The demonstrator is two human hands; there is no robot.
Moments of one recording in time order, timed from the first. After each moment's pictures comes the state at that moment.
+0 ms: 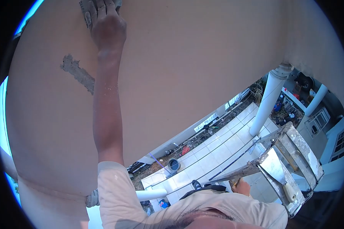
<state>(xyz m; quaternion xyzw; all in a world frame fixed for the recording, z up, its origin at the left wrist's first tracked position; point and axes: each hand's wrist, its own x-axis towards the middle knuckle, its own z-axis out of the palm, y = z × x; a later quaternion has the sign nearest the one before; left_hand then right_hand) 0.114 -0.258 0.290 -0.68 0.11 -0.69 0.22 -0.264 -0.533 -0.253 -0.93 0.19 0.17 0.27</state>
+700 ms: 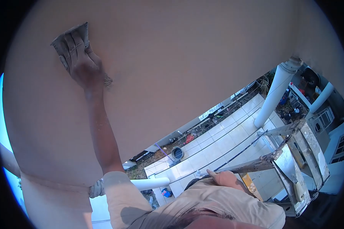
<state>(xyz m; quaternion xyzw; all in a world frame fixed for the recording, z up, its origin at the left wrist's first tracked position) 0.056 -0.136 0.248 -0.65 0.12 -0.72 0.18 -0.198 -0.441 -0.118 -0.90 -0.26 0.27 0.24</state>
